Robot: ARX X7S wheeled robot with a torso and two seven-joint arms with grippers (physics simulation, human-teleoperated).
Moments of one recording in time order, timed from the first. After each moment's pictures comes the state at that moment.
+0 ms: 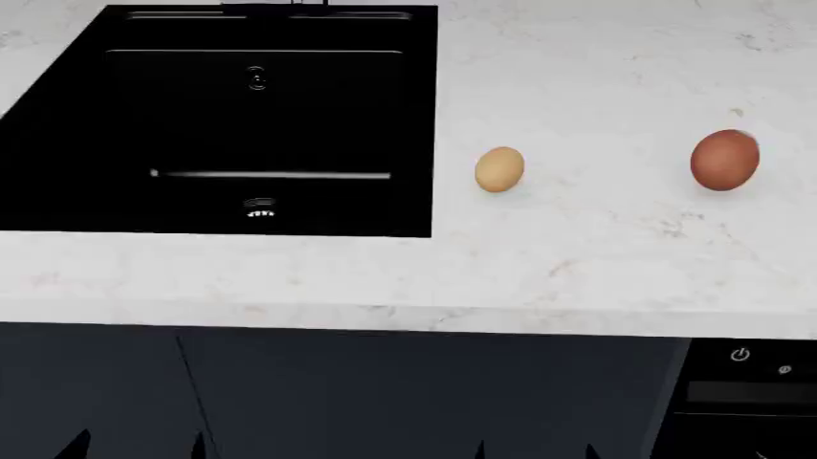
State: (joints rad) left arm 0.00 0.00 0.00 0.00 0.00 0.00 0.00; right arm 0.00 0.00 0.00 0.00 0.00 0.00 0.00
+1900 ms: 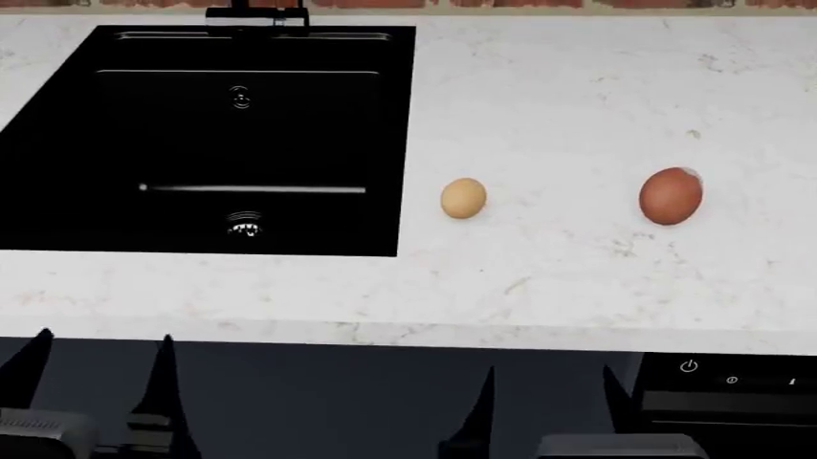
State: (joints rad) left arm -0.10 -0.19 0.09 0.24 -0.22 -0.15 -0.08; right arm 0.11 0.15 -0.14 -0.17 0.08 0.16 0.15
